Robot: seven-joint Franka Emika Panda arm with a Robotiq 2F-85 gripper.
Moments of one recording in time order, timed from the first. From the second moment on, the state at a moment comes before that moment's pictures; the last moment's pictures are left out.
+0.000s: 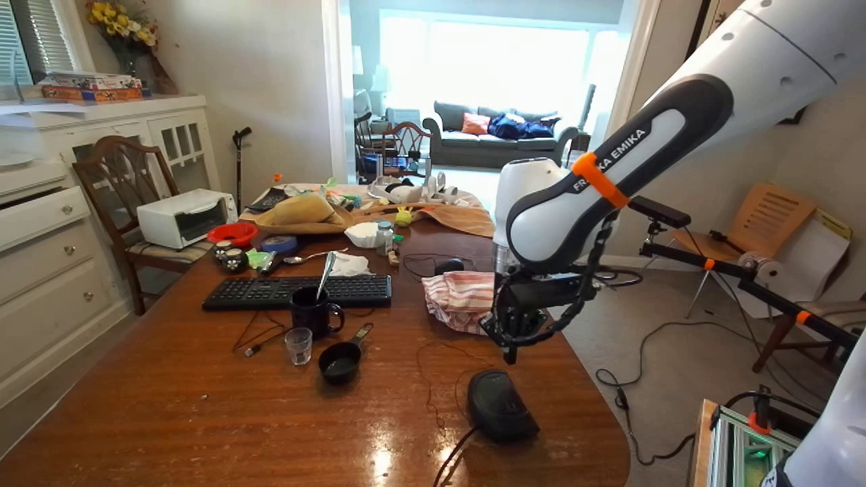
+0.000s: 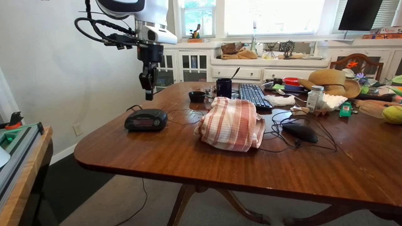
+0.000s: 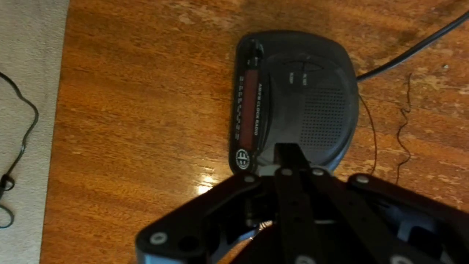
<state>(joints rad) -0.06 0.00 0.06 -2.55 0.12 2.43 0.45</state>
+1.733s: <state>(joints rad) -0.03 0.20 0.02 -2.44 0.18 2.47 0.44</state>
